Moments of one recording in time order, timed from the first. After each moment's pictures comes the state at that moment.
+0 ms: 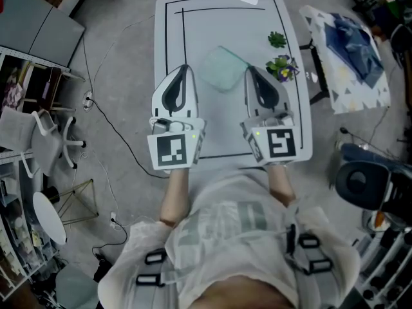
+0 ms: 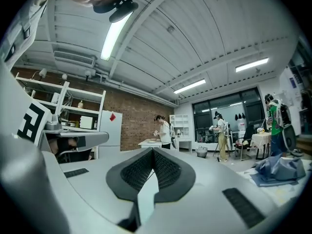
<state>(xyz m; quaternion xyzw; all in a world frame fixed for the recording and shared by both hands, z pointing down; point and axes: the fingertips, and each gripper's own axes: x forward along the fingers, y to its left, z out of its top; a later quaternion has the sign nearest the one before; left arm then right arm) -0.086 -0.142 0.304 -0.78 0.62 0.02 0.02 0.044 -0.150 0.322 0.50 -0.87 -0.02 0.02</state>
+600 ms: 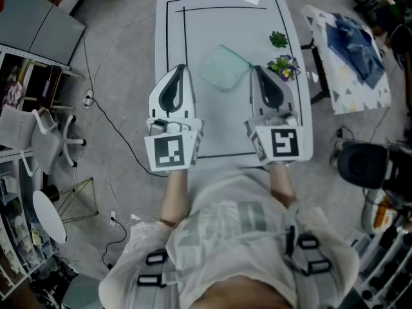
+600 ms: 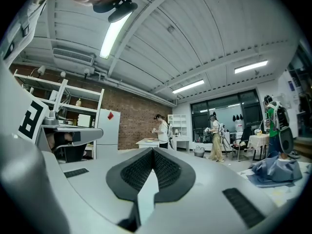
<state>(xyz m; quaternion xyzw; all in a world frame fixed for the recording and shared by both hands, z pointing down) -0.094 -0.139 0.301 -0.78 0.63 0.02 0.02 0.054 -0.153 0.324 0.51 -0.86 -0.02 0.02</state>
